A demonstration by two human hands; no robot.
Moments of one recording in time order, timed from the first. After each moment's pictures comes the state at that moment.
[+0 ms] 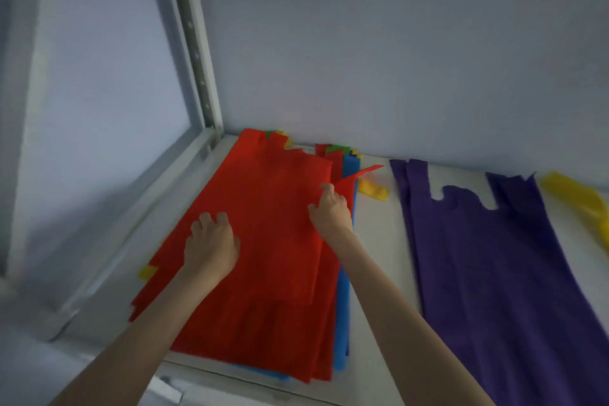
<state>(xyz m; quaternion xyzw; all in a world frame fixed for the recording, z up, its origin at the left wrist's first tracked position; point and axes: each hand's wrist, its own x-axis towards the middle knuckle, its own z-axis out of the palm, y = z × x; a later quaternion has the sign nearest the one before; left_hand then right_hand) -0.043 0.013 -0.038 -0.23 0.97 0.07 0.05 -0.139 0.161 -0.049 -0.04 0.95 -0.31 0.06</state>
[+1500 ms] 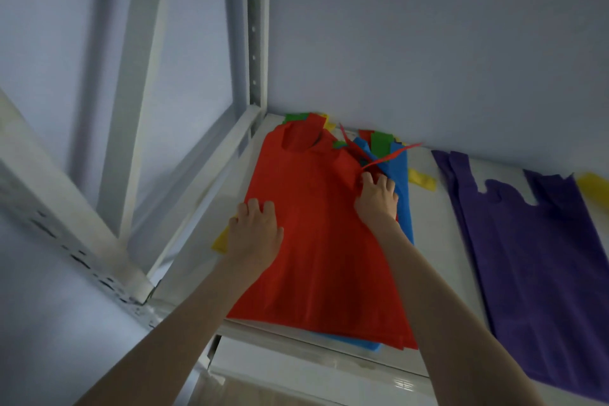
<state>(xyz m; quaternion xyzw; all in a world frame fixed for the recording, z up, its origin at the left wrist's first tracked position) -0.009 -0.042 -0.045 -0.13 0.99 0.11 0.04 -0.132 0.122 -0.064 0.01 0.99 -0.12 0.01</state>
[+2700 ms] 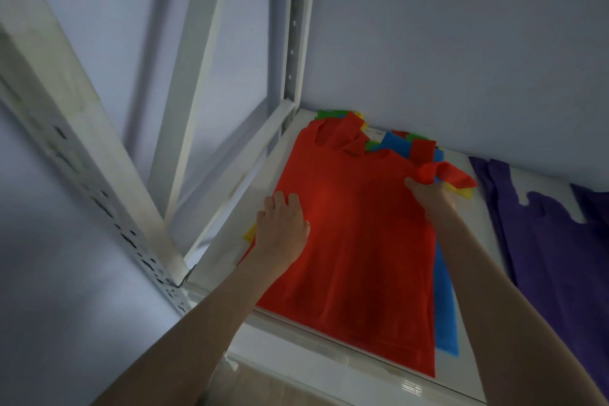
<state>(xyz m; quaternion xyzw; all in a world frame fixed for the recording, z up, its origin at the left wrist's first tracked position) -0.010 -0.051 -0.048 -0.14 0.98 0.13 0.02 -0.163 0.148 -0.056 0.20 0.89 -0.41 0.05</state>
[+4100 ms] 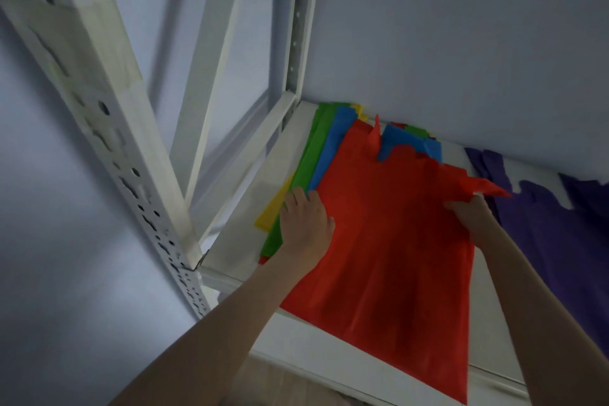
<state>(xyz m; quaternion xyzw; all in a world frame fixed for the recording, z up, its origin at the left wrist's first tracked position) 0.002 -0.030 -0.051 -0.14 0.98 0.14 0.00 -0.125 0.212 -0.059 0.16 0.86 -0.49 0.03</state>
